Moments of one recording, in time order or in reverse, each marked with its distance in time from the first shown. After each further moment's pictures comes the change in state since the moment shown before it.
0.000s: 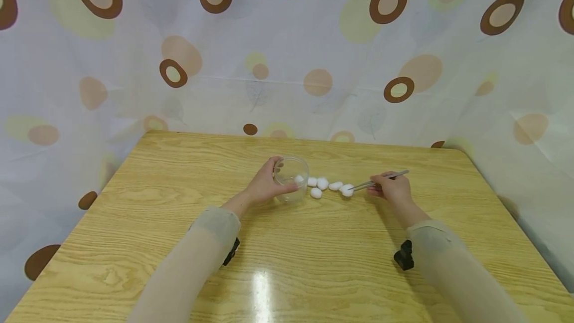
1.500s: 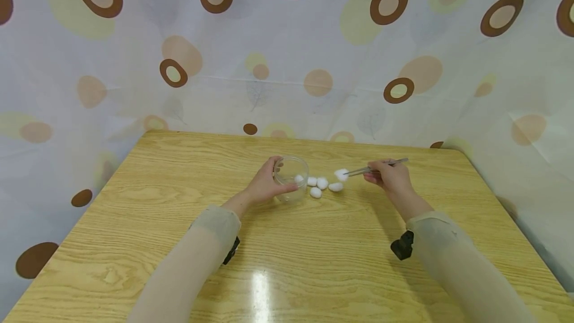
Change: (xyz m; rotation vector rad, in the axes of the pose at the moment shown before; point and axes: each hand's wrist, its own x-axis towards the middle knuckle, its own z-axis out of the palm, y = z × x) left_hand 0.001 0.000 0.000 -0.012 0.002 -0.010; right_hand -0.007 -0.037 0.010 0.180 -0.076 0.034
